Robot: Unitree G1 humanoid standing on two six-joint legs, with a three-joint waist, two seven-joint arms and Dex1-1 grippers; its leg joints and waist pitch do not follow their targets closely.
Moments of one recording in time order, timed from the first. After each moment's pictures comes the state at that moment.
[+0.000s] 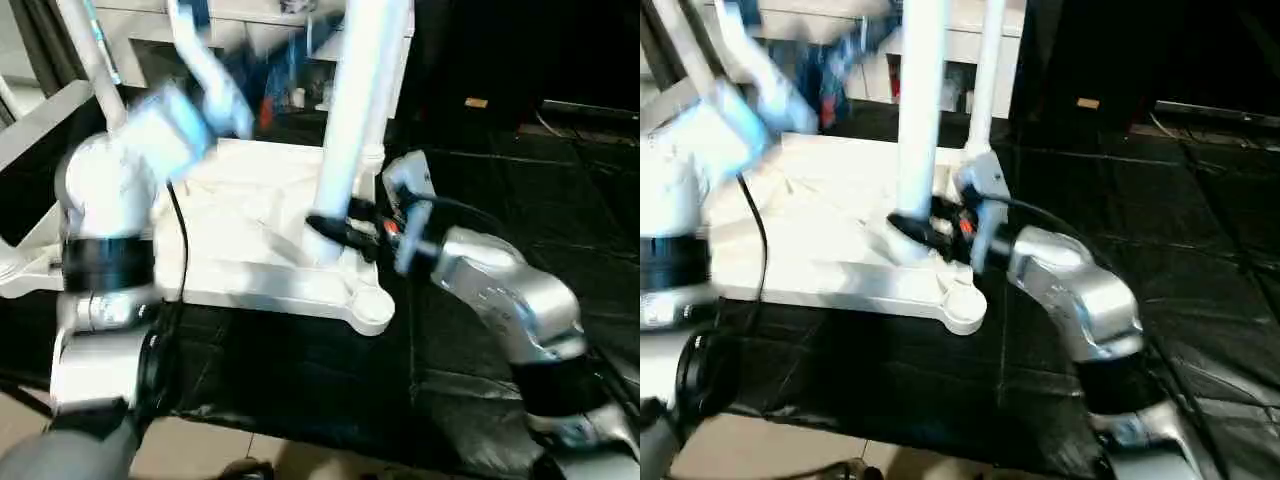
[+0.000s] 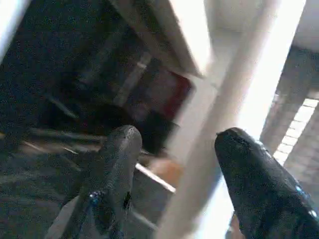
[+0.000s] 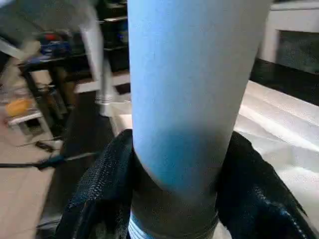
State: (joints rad) left arm -0.86 0.28 0.25 0.16 -1.00 0.96 -0.74; right arm -0.51 -0.30 0.15 -0.08 0.55 0.60 0.79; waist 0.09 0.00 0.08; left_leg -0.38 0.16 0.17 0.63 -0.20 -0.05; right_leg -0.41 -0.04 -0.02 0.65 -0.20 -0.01
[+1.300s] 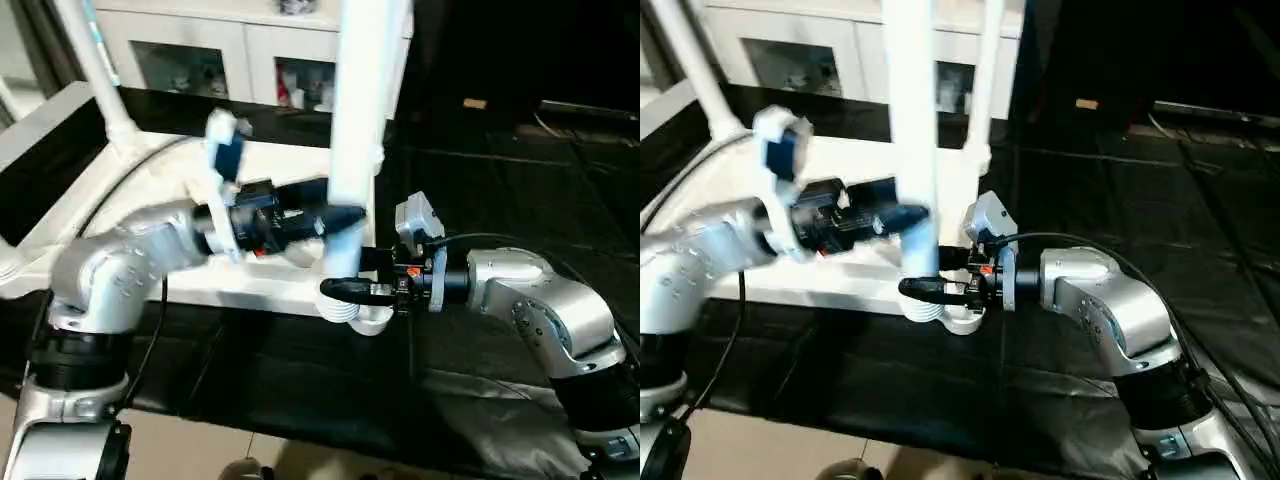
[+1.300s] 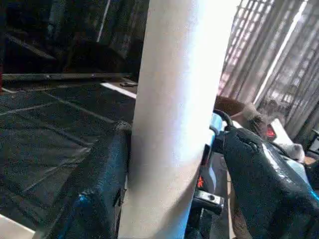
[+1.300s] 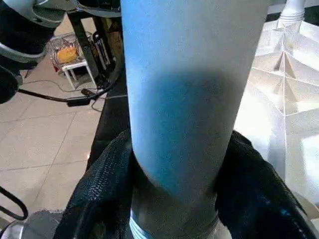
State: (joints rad) left arm -0.59 0.39 0.00 -0.10 -0.81 0.83 -0.95; right arm -0.47 -0.44 0.22 -0.08 0.51 0.64 0.99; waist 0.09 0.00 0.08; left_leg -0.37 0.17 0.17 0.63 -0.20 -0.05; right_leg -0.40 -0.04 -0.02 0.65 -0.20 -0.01
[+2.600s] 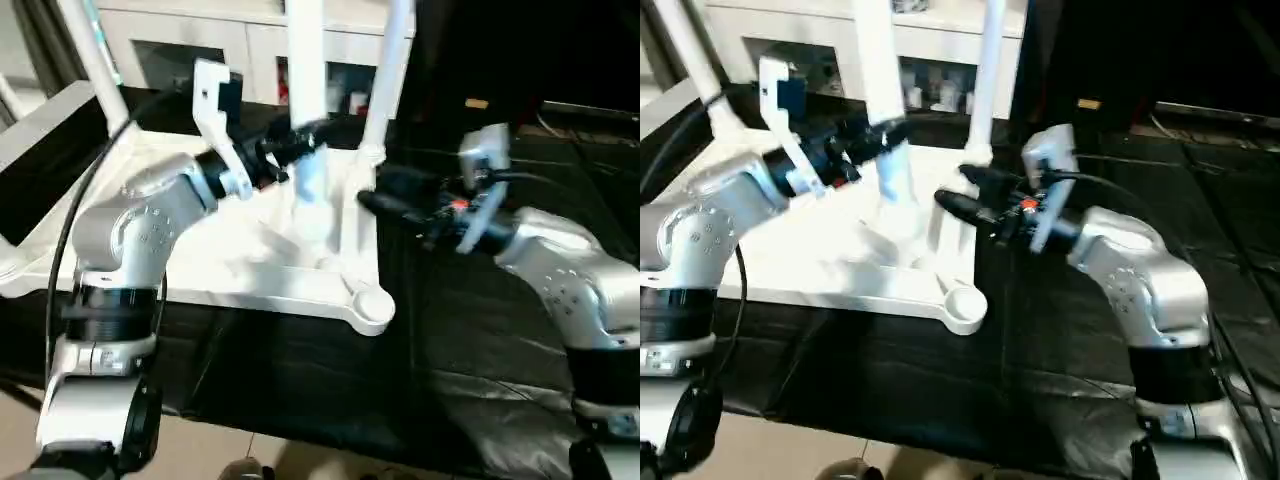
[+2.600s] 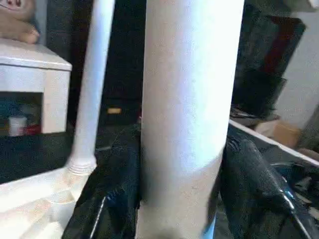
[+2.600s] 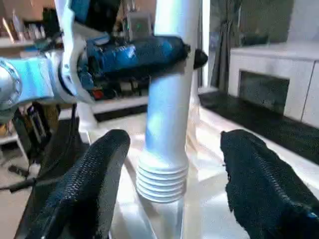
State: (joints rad) left arm -0.79 0.32 0.09 0.14 -0.60 0.67 -0.62; right arm -0.51 -0.37 -0.06 -0.08 0.59 0.58 0.80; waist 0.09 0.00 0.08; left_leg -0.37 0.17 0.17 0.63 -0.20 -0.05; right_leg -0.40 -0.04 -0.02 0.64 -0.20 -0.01
